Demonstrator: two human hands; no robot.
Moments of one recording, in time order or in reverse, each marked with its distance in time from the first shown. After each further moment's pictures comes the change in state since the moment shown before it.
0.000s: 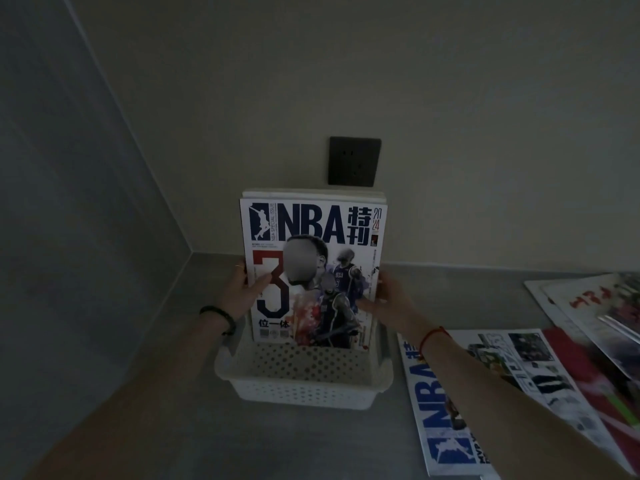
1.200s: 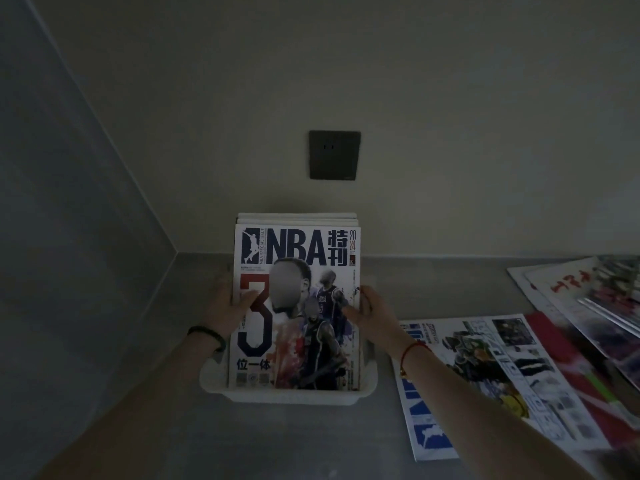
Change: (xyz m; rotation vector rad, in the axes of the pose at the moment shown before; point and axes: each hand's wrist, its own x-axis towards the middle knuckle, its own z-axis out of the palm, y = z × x) left_hand -0.024 -0.005 0.011 0.162 0.028 0.020; right_hand -0.026 0.014 0.016 0.011 0.010 0.126
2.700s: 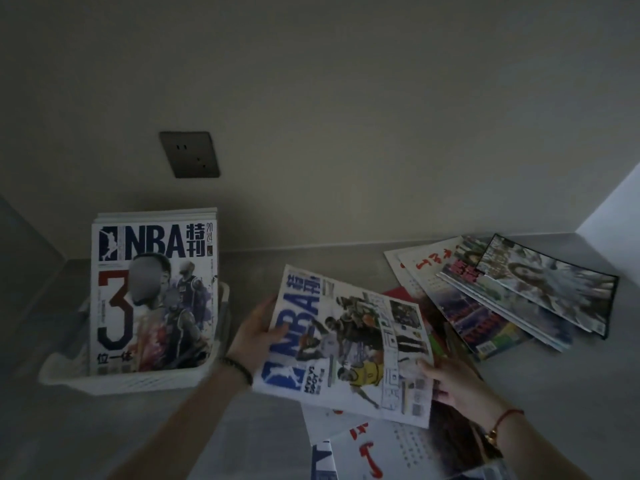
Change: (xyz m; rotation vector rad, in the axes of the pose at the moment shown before) left_hand -0.118 0.104 0.241 -0.517 -0.298 -0.121; right_hand -0.173 0.169 -0.276 0.419 0.165 0.608
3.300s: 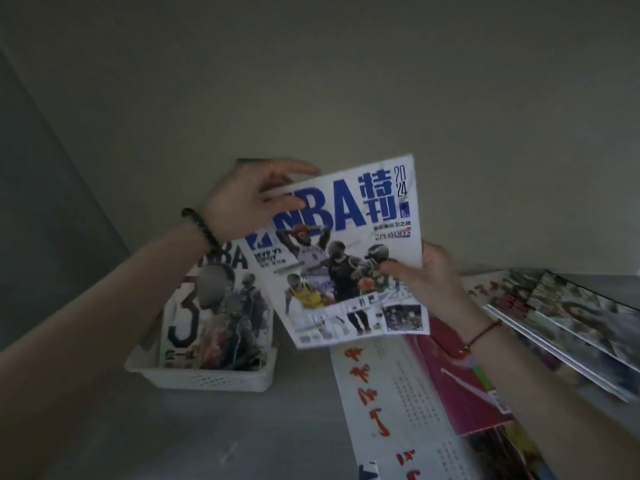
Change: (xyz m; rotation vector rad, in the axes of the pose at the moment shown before) left_hand -0.037 0.239 -0.046 0.866 -0.047 0.779; right_hand -0.090 -0.171 0.126 -0.277 -0.091 -1.042
